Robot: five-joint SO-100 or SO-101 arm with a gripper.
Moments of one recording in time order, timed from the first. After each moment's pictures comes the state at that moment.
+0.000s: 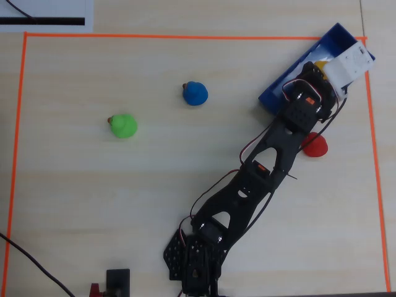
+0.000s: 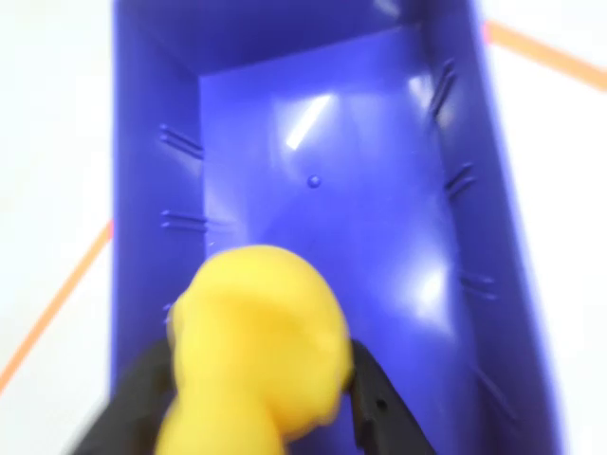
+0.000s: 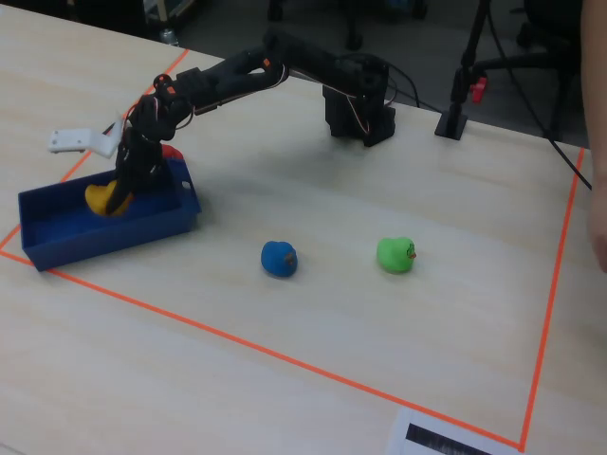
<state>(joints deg) 42.4 41.6 38.9 43.2 -68.1</state>
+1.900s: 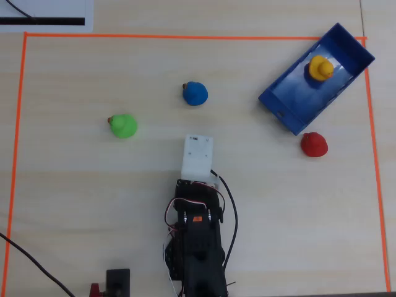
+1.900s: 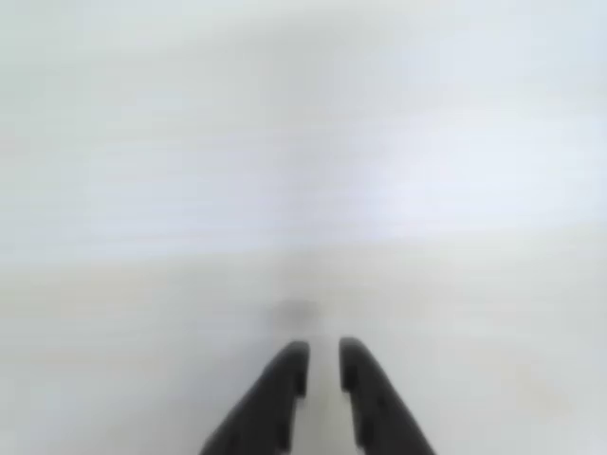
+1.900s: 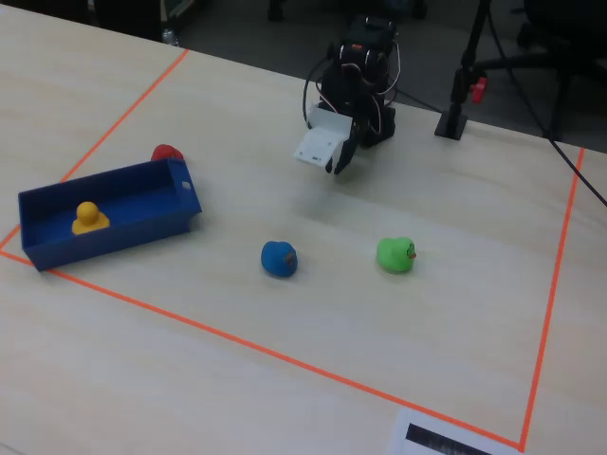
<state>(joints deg) 0.2 189.8 176.0 75.8 -76.7</state>
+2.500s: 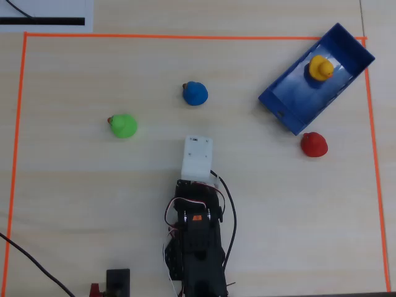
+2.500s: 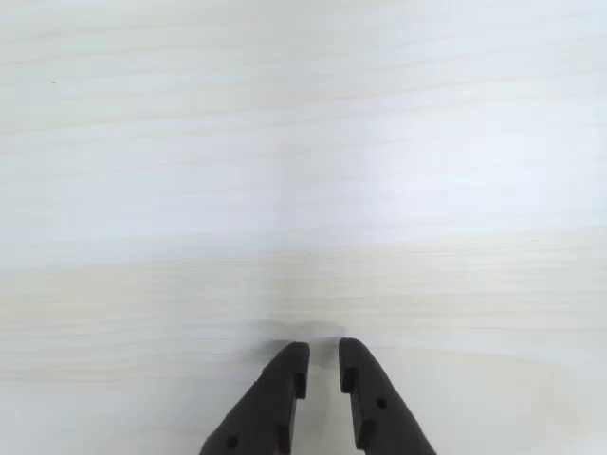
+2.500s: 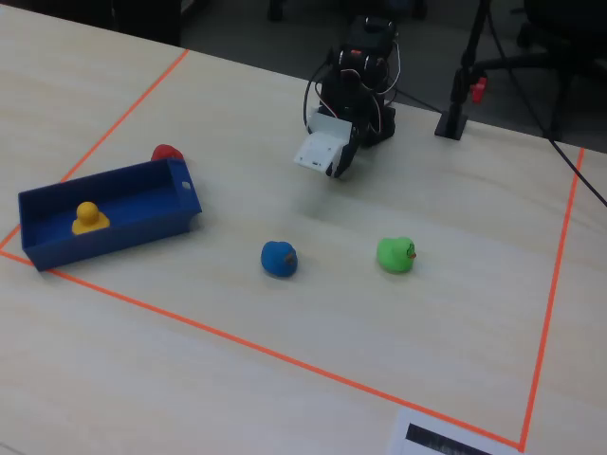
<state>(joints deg) 0.3 189.8 178.1 75.1 -76.7</state>
